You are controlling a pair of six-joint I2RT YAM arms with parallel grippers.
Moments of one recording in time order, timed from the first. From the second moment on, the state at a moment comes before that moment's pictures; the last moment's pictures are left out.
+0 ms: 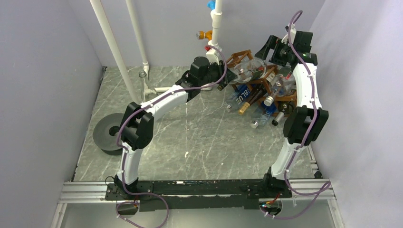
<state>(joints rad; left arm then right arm) -0.69 2.07 1.80 0.17 0.29 -0.59 -0.17 1.93 2.02 -0.64 -0.55 0.24</state>
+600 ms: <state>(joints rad) -0.69 2.06 1.79 0.18 0.30 -0.59 -0.18 1.96 2.03 -0.60 -0.70 0.34</state>
